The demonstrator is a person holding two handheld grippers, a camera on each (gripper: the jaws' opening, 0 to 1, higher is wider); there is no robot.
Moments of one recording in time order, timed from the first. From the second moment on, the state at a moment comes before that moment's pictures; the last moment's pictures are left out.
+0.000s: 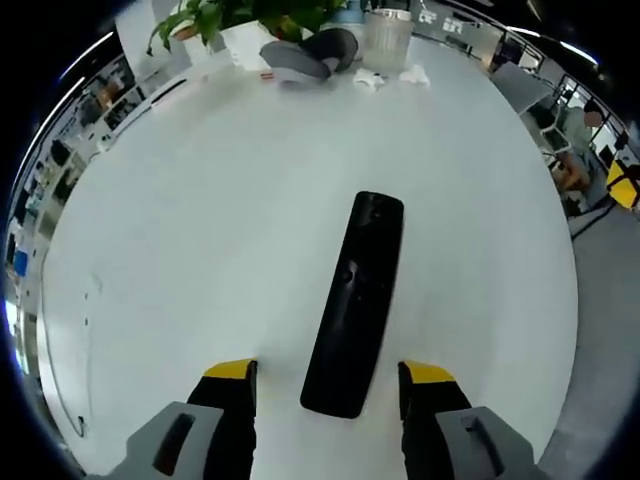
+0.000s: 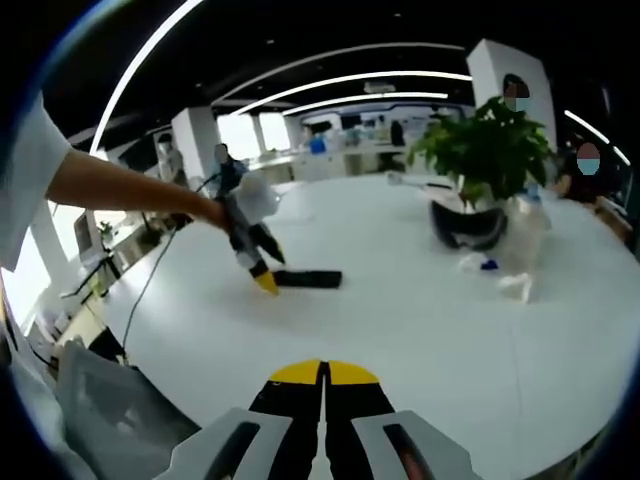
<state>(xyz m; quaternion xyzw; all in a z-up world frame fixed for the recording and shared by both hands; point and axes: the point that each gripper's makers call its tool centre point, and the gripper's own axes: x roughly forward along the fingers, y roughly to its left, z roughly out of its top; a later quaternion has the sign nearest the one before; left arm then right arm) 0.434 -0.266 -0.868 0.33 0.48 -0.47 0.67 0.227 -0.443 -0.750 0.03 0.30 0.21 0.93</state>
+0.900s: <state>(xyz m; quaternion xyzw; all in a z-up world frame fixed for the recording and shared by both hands) 0.427 -0.266 -0.866 0.34 0.48 -0.48 0.65 0.228 -0.444 -0.748 0.03 0.29 0.21 0.93</state>
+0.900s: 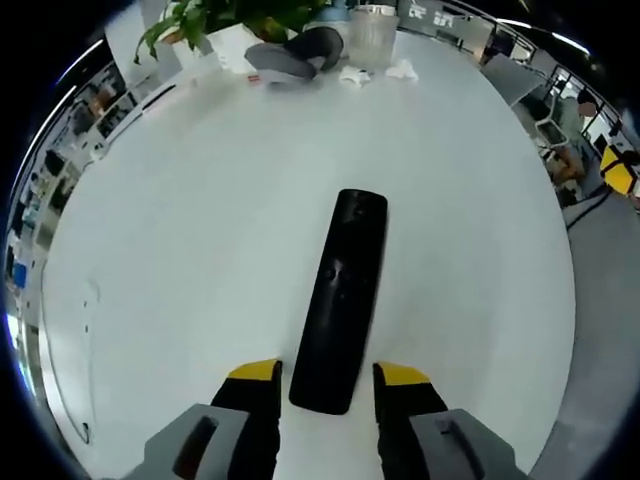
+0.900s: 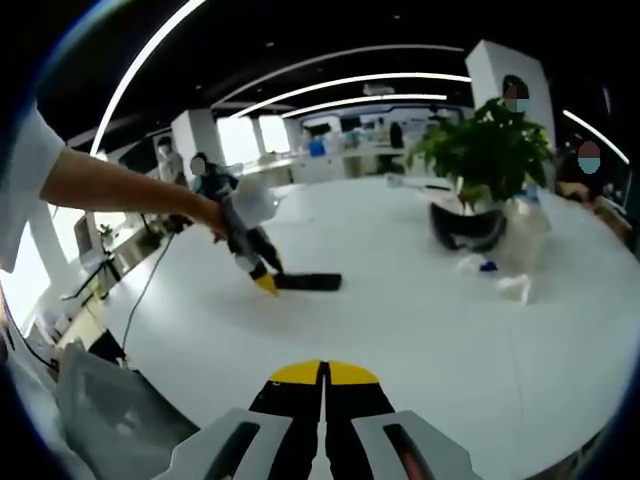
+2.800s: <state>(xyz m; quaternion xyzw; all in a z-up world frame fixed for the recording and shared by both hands) 0.393 -0.272 -0.865 0.35 0.47 -0.48 0.65 0.222 -0.438 -0.751 0.02 0.30 0.22 0.93</state>
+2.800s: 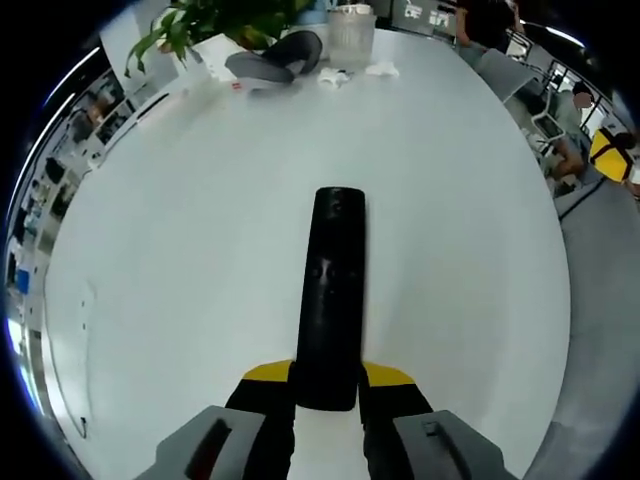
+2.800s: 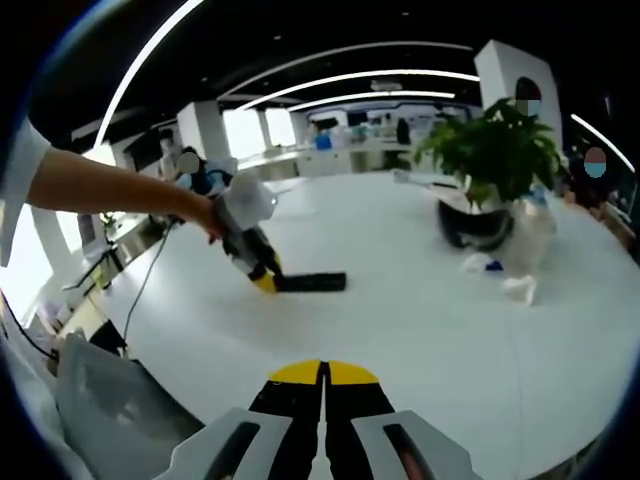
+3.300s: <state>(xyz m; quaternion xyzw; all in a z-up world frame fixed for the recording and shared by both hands) 0.380 -0.274 -0.866 0.37 0.47 -0.48 0.64 0.222 -0.441 -0.752 0.02 0.31 0.21 0.93</state>
